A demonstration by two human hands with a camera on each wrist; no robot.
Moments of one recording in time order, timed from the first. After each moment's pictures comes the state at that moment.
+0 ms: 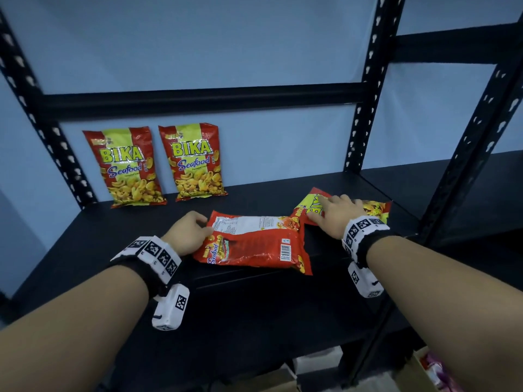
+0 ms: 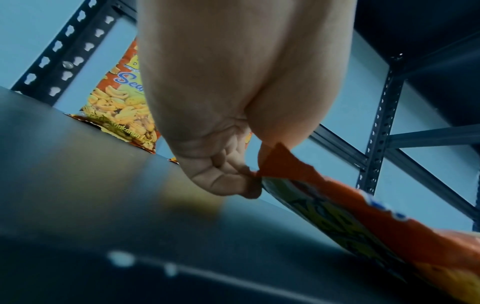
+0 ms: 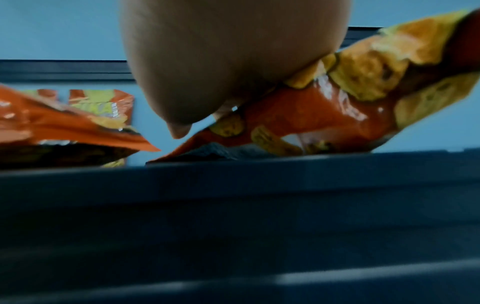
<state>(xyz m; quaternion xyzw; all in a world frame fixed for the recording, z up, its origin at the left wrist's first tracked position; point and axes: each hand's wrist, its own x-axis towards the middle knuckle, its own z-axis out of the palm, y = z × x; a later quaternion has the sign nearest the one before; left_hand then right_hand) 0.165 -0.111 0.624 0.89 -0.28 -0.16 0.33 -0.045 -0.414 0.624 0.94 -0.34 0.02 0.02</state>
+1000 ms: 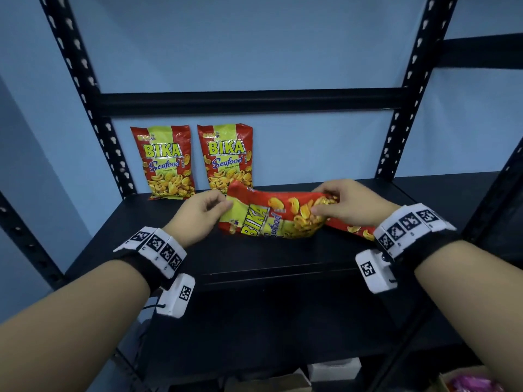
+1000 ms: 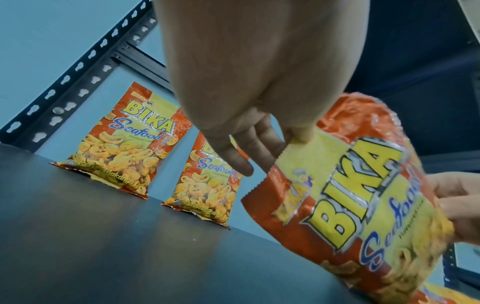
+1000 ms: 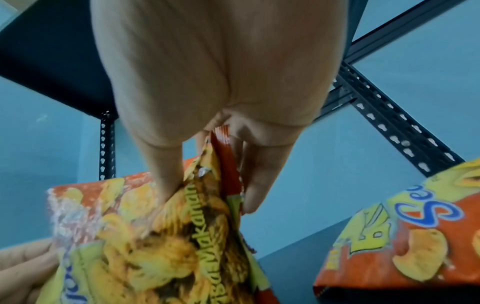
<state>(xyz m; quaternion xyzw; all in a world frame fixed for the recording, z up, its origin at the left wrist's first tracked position) 0.157 -0.059 0.662 0.80 -0.41 -0.03 0.44 -0.039 -0.348 0.703 0.94 -0.10 0.11 -0.32</state>
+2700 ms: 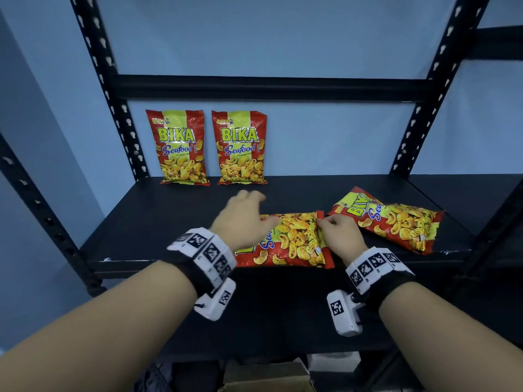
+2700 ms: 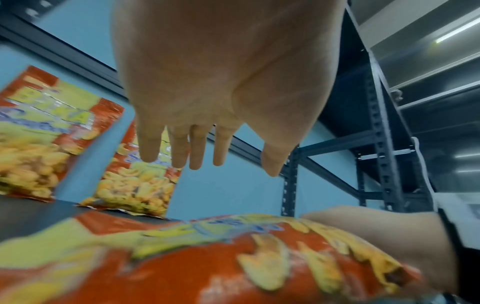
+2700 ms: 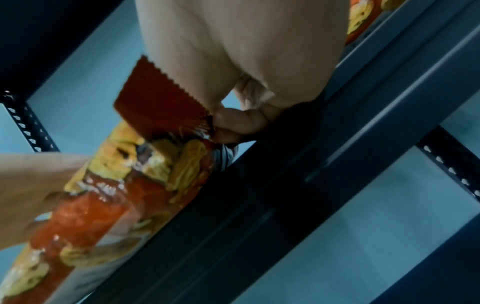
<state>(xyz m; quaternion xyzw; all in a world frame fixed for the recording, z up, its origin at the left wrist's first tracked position) 0.092 -0.098 0.658 0.90 -0.36 -0.02 0.23 -0.016 -0.313 0.592 0.82 -0.33 0.21 -0.42</state>
